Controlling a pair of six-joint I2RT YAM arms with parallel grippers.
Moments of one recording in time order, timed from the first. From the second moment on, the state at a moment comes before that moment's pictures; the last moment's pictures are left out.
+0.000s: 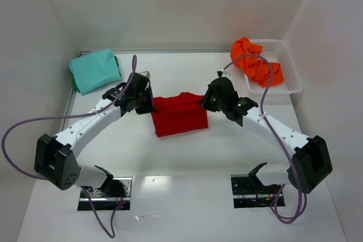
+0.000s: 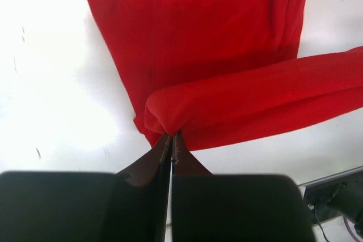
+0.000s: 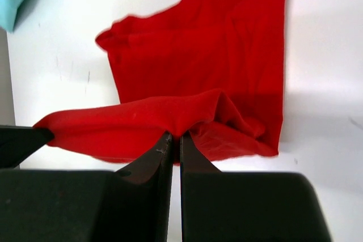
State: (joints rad) left arm -0.50 1.36 1.12 -0.68 -0.02 -0.63; right arm 0.60 1.28 0.95 -0.34 0.12 0.77
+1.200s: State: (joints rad) left arm -0.28 1.69 1.33 -0.43 0.22 -0.40; right arm 0.47 1.54 1.08 -0.04 0.11 0.61
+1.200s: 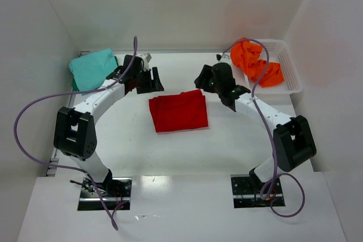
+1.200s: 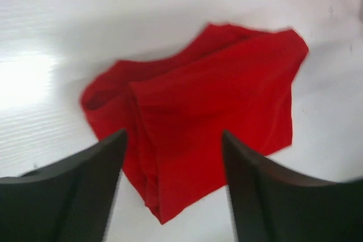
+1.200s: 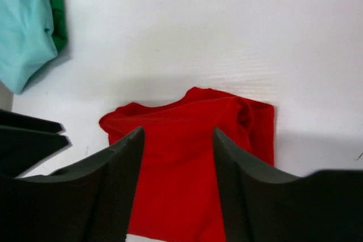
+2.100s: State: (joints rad) left arm -0.31 1.96 1.30 -0.28 0.43 -0.45; right arm 0.46 1.79 1.05 0.04 0.04 0.62
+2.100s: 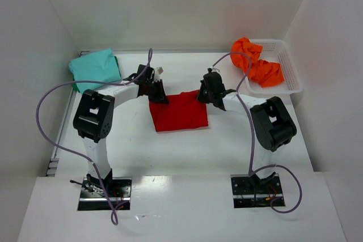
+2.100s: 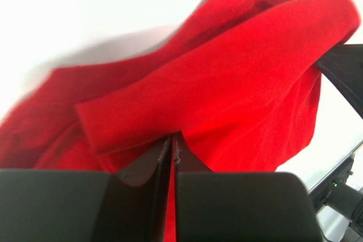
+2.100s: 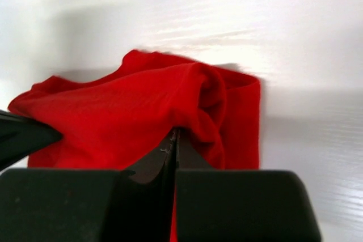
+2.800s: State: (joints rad) left arm -0.25 2.02 1.43 -0.37 0.38 -0.36; right arm 0.40 1.93 1.20 0.03 0.05 0.58
